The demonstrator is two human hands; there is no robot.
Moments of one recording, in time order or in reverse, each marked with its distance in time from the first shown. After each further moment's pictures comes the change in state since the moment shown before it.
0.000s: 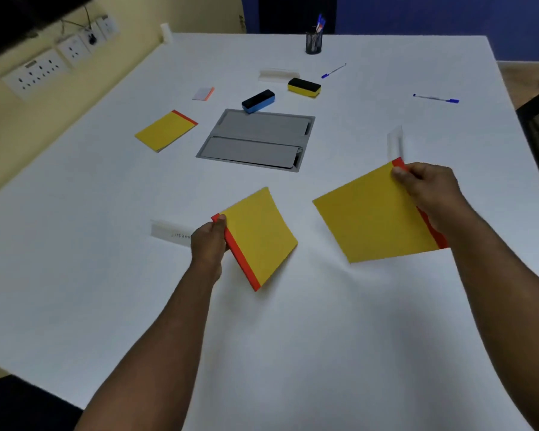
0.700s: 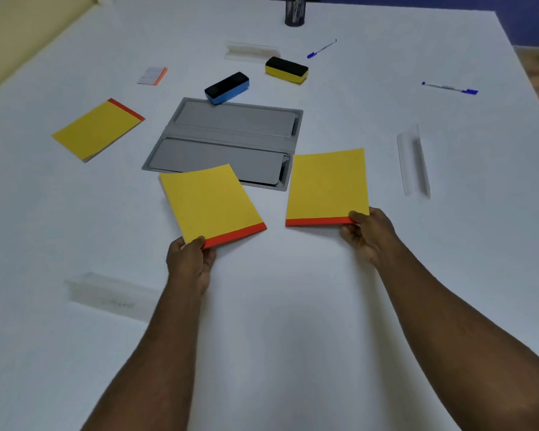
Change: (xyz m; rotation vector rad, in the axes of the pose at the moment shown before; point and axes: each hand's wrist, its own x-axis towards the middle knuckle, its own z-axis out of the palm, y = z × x) left_hand 0.194 -0.034 0.090 -0.380 0.073 -0.322; right_hand 0.171 0.121 0.165 0.663 0.059 0.602
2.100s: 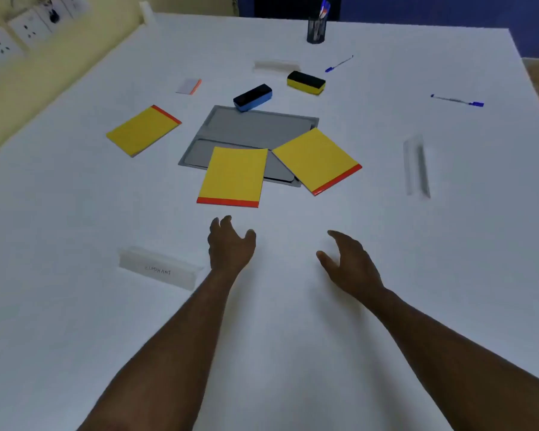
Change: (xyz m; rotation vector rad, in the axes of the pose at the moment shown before) left_hand -0.074 -0.007 -0.004 1.191 -0.006 0.548; right_hand -0.111 0.061 -0.012 -1.265 -0.184 -0.784
